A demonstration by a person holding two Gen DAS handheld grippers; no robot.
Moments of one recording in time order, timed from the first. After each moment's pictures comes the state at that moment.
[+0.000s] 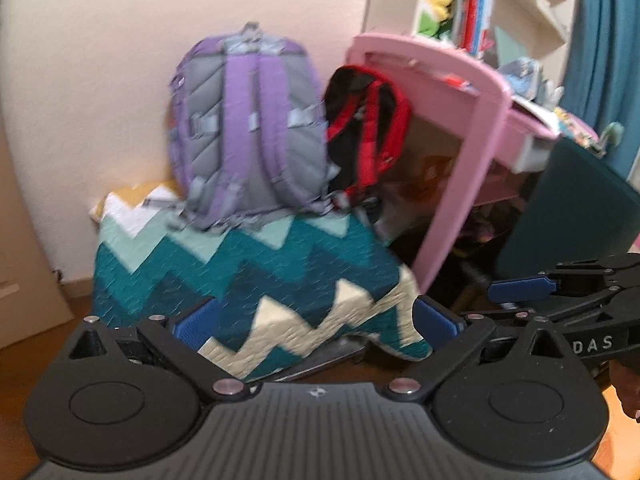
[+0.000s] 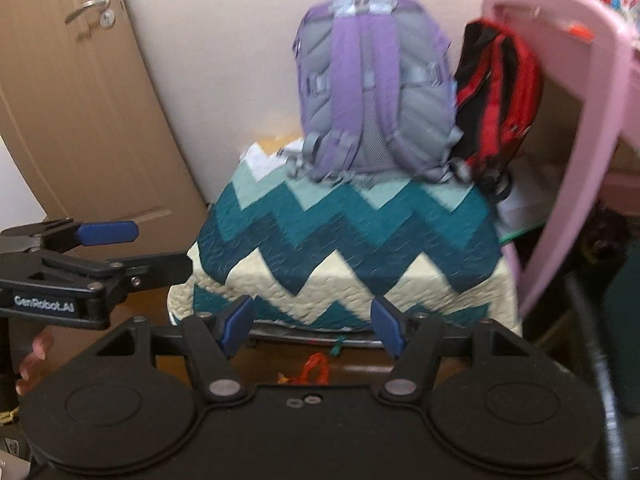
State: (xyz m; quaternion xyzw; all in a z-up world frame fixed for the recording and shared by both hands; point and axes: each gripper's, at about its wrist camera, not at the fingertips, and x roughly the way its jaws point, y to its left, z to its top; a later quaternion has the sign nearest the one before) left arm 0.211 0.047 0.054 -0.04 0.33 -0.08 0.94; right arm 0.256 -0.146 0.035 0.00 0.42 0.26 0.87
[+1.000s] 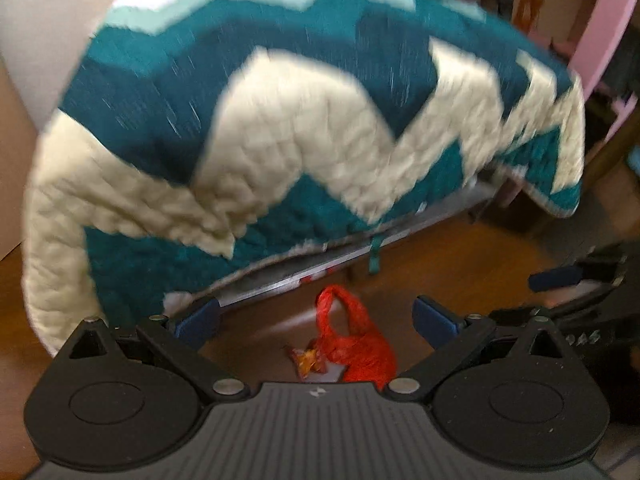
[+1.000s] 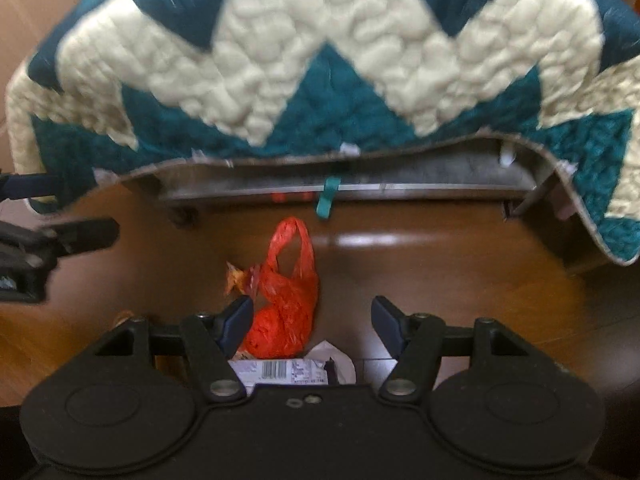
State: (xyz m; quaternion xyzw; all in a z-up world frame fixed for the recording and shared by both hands) left arm 0.294 0.152 -0.251 0.01 0.51 -0.05 0.86; right arm 0.321 -0.051 -0.295 -0.04 0.60 0.19 0.77
